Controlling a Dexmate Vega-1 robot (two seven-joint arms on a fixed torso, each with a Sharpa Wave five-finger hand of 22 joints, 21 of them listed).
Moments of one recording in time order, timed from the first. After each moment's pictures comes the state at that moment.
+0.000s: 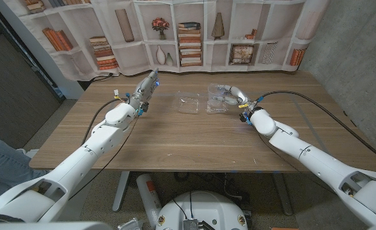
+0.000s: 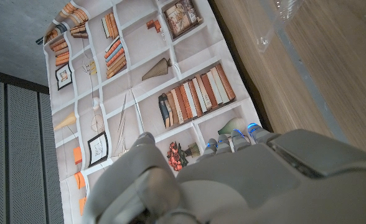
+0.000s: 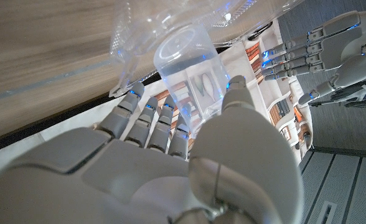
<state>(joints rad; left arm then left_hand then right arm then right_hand) 0.77 0.58 0.40 -1.39 -0.60 -0.16 -0.04 0.34 0.08 0.16 0.07 0.23 -0.17 0.10 0.20 0.18 -0.17 0.08 0.21 0.18 -0.17 0.06 0.19 0.18 -0.17 -0.03 0.21 0.19 -0.69 -0.59 -0.65 -1.34 -0.10 0.21 -0.21 0.81 0.03 0.12 -0.10 0.23 0.44 -0.11 0.19 0.26 0.42 -0.03 0.20 0.21 0.29 0.00 0.17 0.19 0.35 0.03 0.19 0.19</state>
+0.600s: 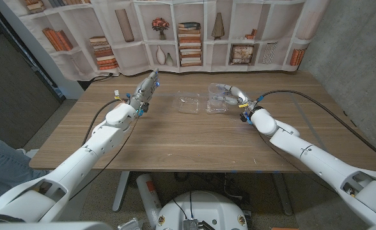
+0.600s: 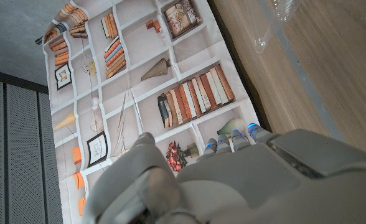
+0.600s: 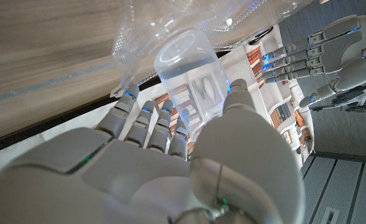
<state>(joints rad) 0.77 0.58 0.40 -1.38 -0.60 -0.16 -0.04 0.35 0.08 0.16 0.07 0.23 -0.17 0.09 0.20 0.18 -0.17 0.08 0.21 0.18 -0.17 0.06 0.19 0.18 -0.17 -0.03 0.21 0.19 -0.69 -0.60 -0.65 -1.36 -0.11 0.19 -0.19 0.79 0.01 0.11 -0.09 0.25 0.37 -0.11 0.18 0.25 0.35 -0.02 0.20 0.21 0.23 0.02 0.17 0.19 0.30 0.08 0.19 0.19</state>
